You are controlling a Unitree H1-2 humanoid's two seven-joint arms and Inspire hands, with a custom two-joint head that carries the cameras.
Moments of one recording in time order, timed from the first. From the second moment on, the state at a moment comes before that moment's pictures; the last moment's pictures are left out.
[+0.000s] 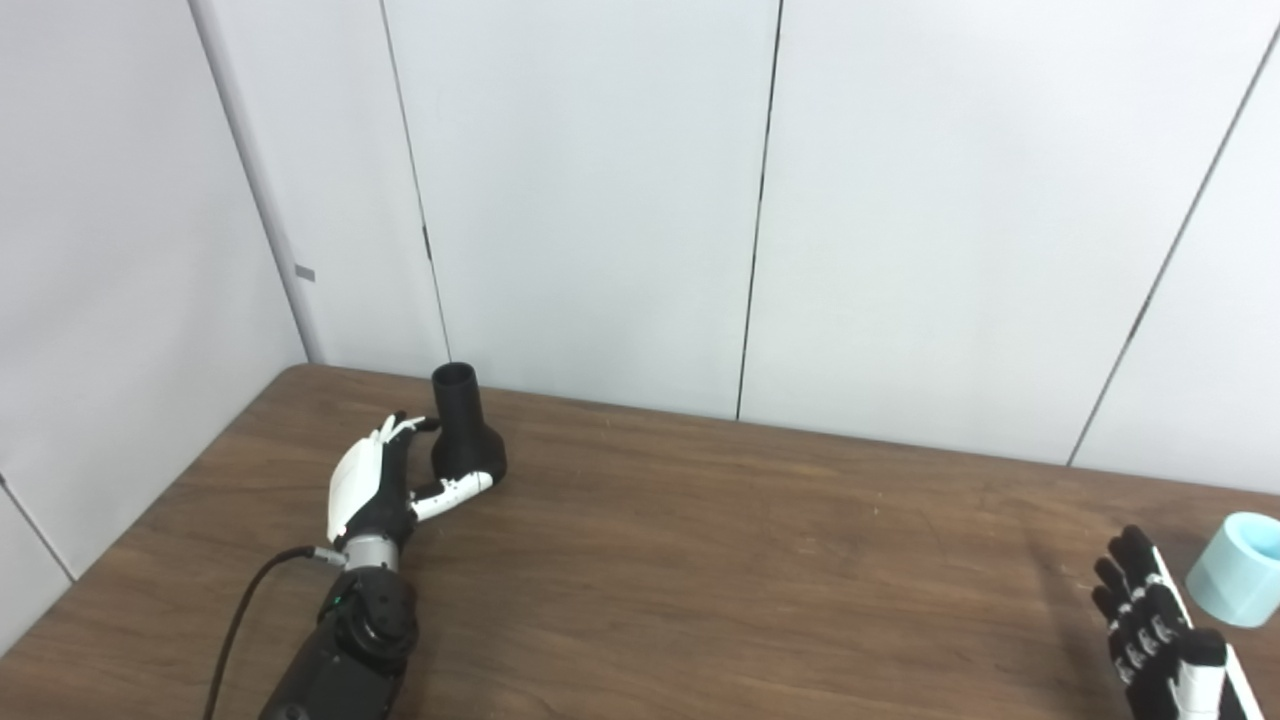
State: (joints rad) left arm -0.44 0.38 0.01 0.58 0.40 0.06 0.40; right arm -0.10 -0.15 -0.12 0.07 0.20 -0.09 0.12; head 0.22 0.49
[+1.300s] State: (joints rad) left arm -0.45 0.33 0.07 0.58 0.35 -0.06 0.47; right arm -0.09 -0.15 -0.11 0.05 0.20 -0.09 0.12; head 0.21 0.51
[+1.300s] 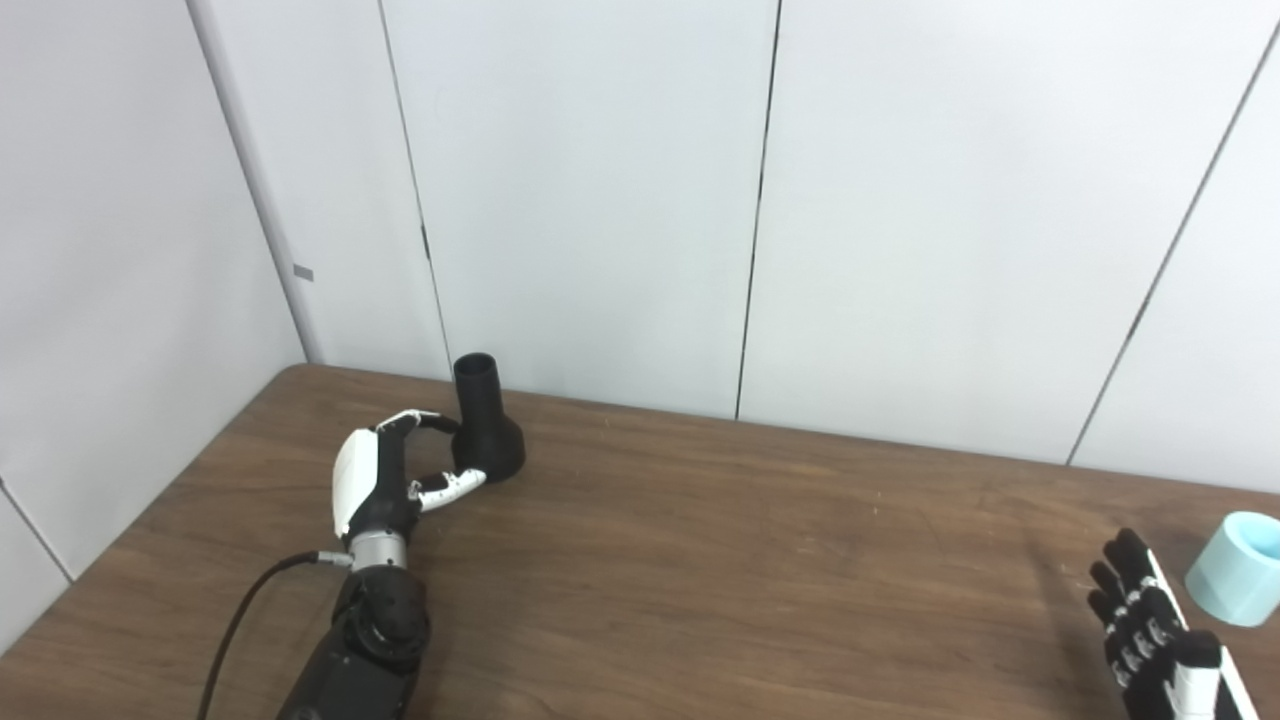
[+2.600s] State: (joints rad) left arm -0.45 0.34 0.02 0.58 0.36 -0.04 0.42; right arm -0.08 -0.16 -0.11 0.04 0.20 -0.08 0.12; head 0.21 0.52
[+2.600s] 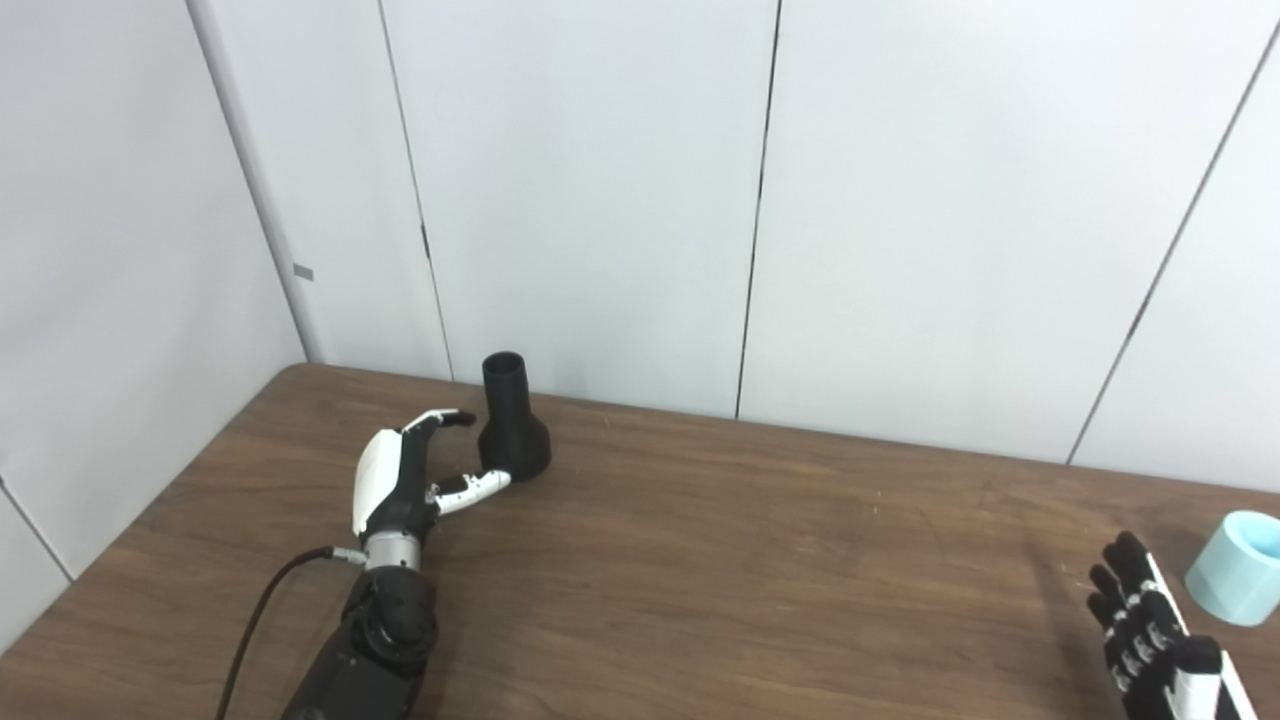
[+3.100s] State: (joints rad) left arm -0.46 0.34 -0.02 0.58 0.39 -0.02 0.40; right arm -0.08 -0.15 -0.11 0.04 0.20 -0.08 0.12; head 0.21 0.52
